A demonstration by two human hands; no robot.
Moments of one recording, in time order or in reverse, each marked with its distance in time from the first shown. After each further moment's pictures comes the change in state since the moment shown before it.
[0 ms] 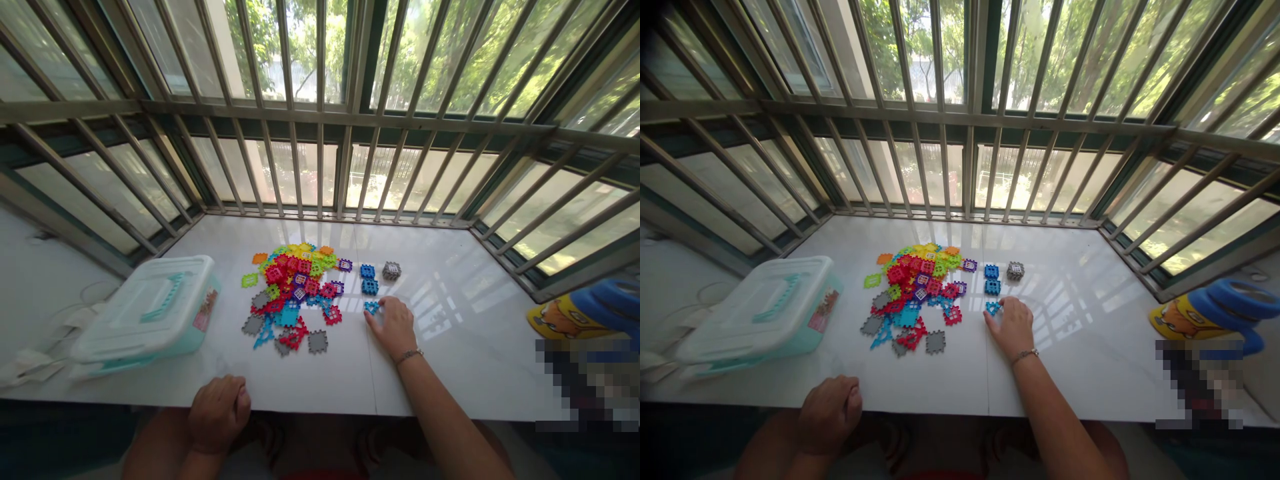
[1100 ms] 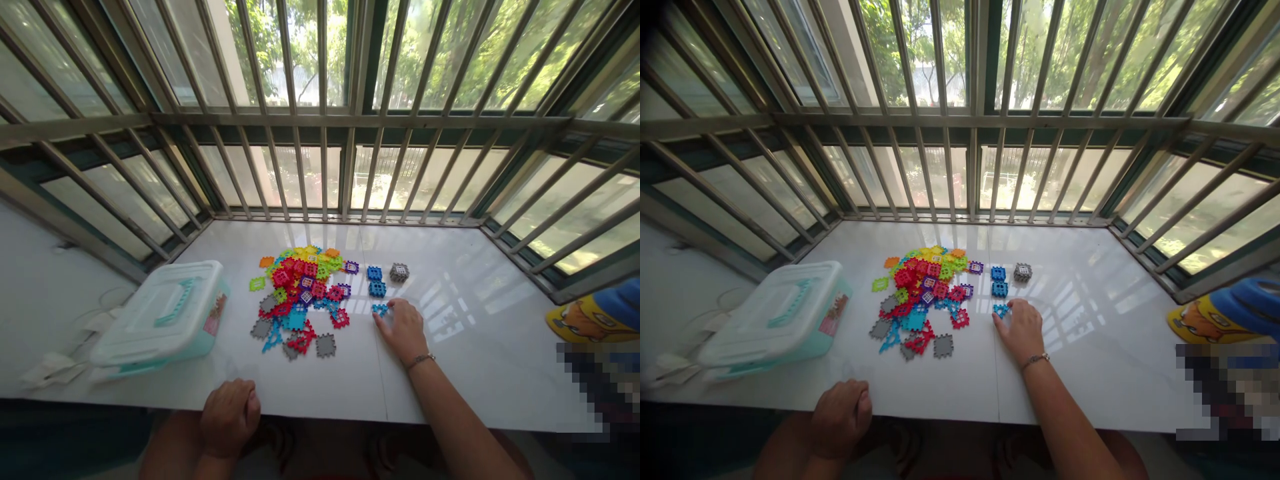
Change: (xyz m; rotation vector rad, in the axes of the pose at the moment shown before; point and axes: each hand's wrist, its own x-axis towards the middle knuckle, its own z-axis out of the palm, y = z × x) left_hand -0.005 0.000 0.001 -0.004 -0.039 -0.055; right_hand -0.001 0.006 0.005 0.008 0.010 -0.009
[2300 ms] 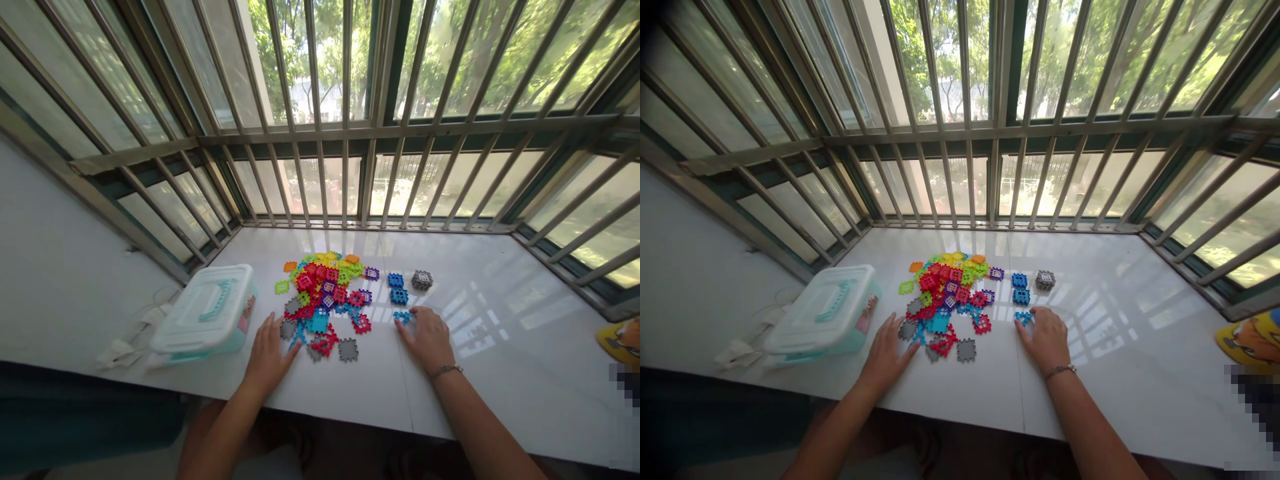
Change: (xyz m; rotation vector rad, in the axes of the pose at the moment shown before) left_hand 0.064 -0.041 0.053 -0.131 -0.218 -0.253; right_hand 0.002 0.007 0.008 -0.009 -0.002 -0.014
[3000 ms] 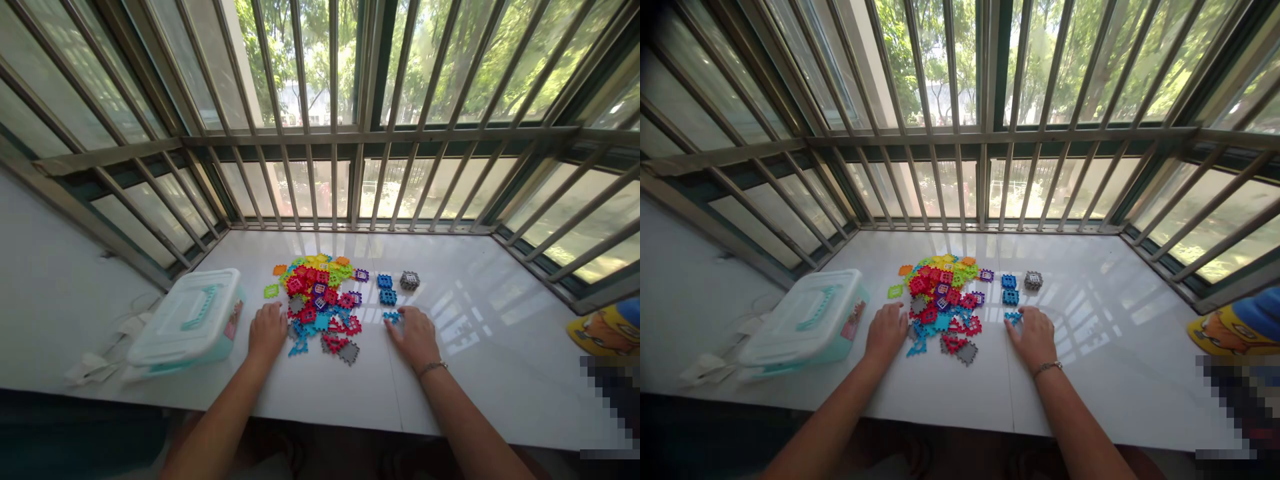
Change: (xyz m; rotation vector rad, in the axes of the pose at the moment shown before) left_hand 0.081 0.023 0.015 0.091 -0.042 -0.139; right_hand 0.000 -0.004 0.000 -0.019 -0.002 0.014
